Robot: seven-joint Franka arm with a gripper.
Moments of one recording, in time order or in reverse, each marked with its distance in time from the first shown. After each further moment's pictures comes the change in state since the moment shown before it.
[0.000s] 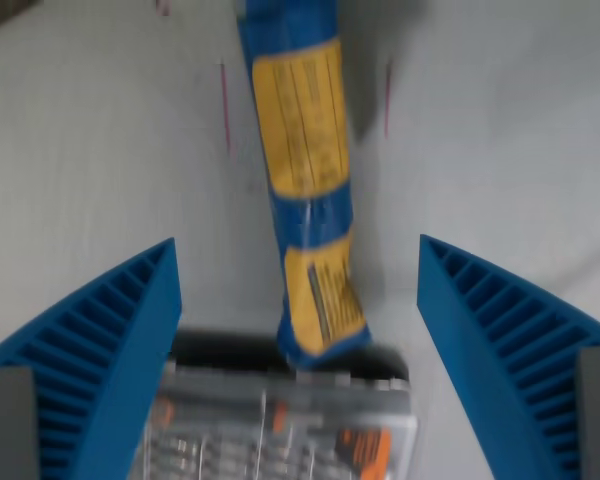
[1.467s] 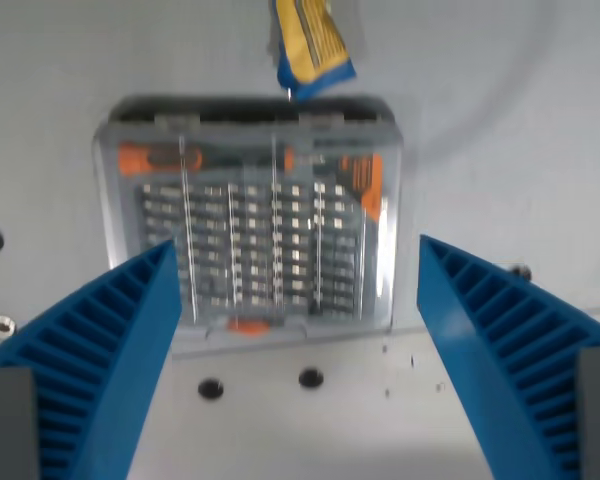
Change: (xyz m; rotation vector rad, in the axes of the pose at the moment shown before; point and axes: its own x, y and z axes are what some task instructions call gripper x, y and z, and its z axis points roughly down) arm -0.090 -0.005 -0.105 0.013 0.000 0.114
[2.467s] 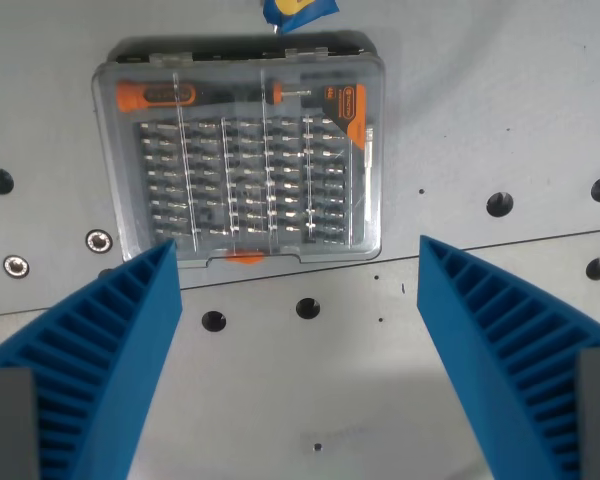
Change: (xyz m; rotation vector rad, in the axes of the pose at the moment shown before) arm -0.032 0.004 -0.042 0.001 -0.017 0.040
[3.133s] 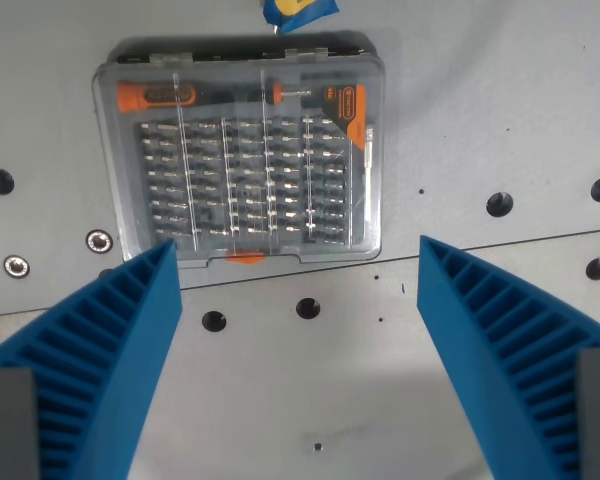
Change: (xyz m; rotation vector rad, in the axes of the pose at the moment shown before) arm 0.000 0.000 -0.001 0.000 0.001 0.001
